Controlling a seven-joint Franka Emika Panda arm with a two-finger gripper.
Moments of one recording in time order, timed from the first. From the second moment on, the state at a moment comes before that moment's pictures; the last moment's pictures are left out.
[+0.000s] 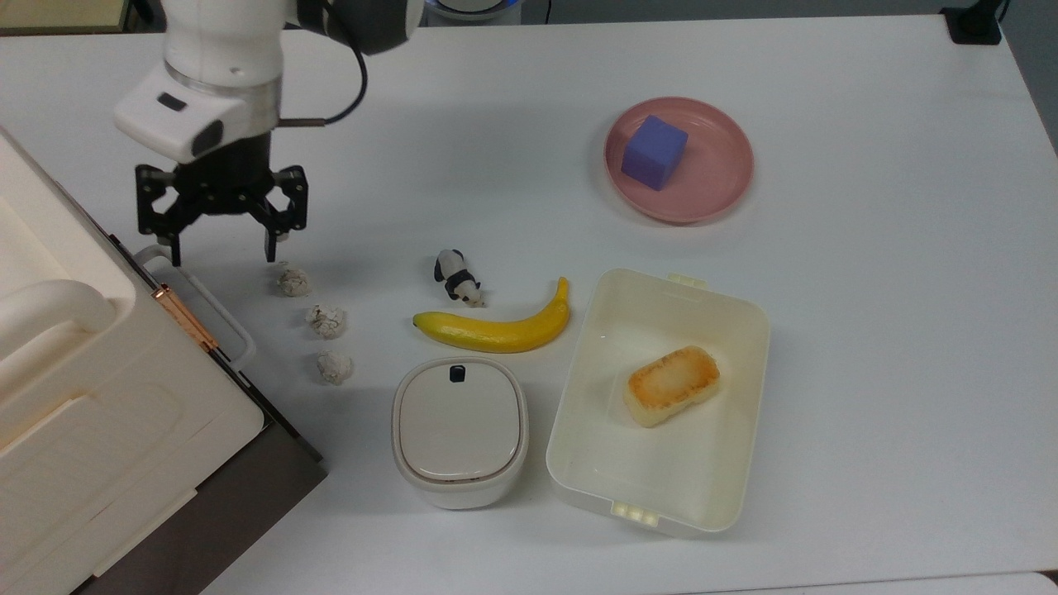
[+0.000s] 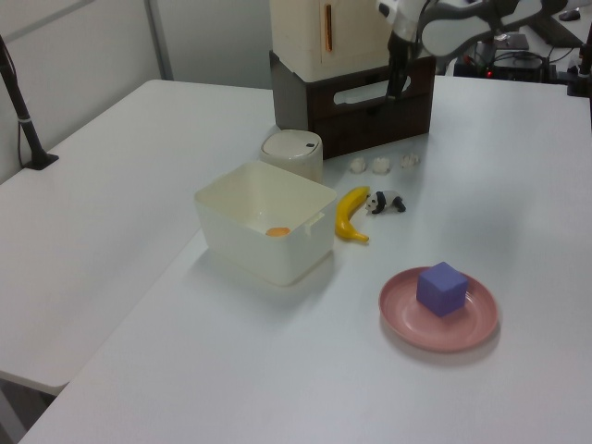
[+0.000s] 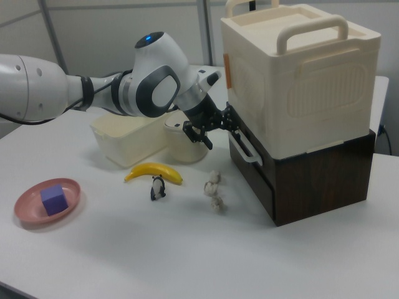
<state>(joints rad) 0.16 0.34 -0.43 -1.69 -0.09 2.41 -0.50</state>
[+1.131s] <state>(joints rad) 0.18 0.46 -0.46 -1.58 -0.15 2.45 -0.74</state>
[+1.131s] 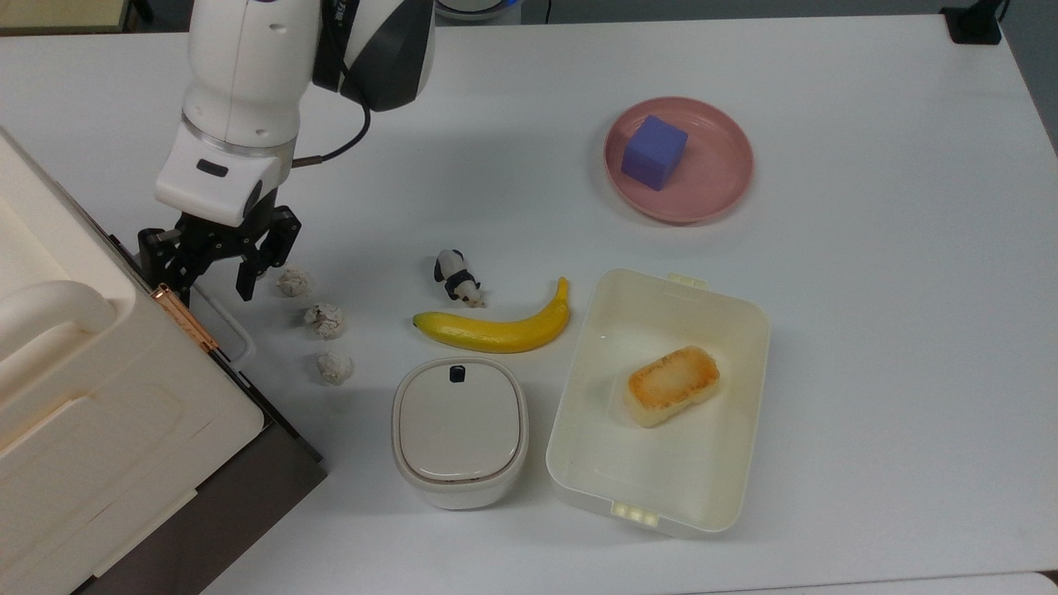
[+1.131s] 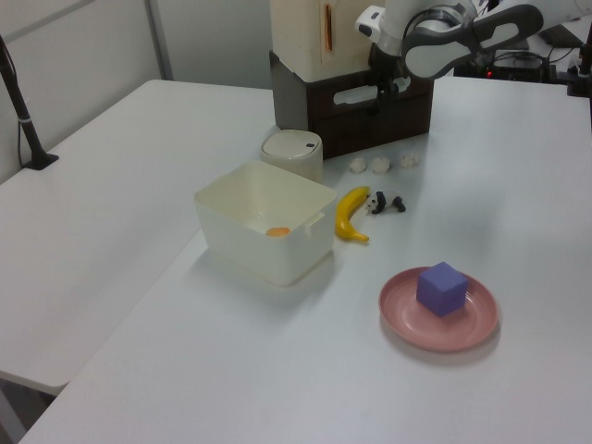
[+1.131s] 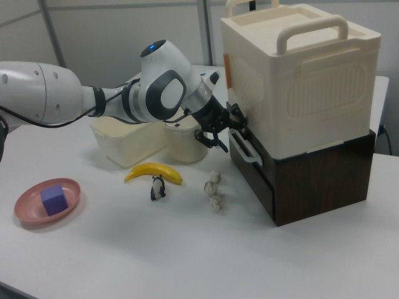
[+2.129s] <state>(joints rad) 0.22 0.47 -0.47 -1.62 -0.16 2.45 -0.80</state>
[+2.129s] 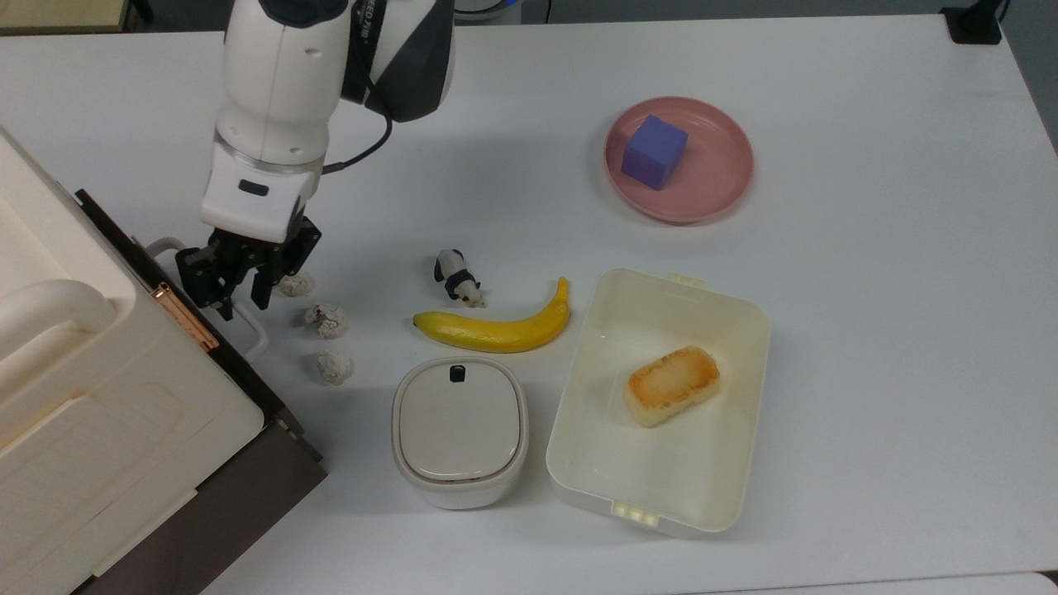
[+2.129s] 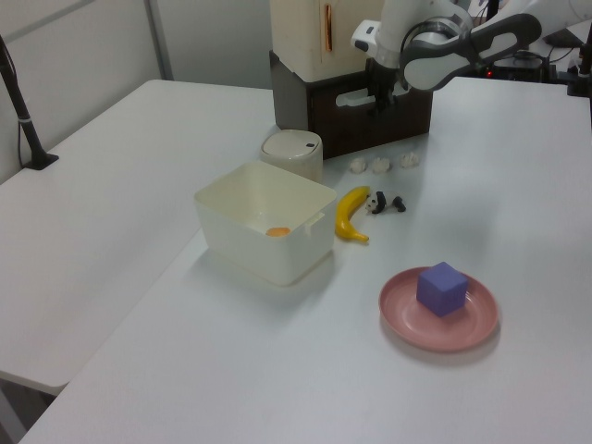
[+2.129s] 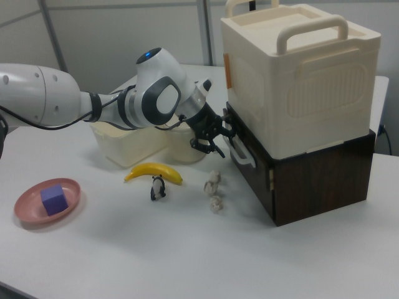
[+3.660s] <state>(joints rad) 0.37 0.16 -0.44 -1.72 -0.05 1.97 -0.51</state>
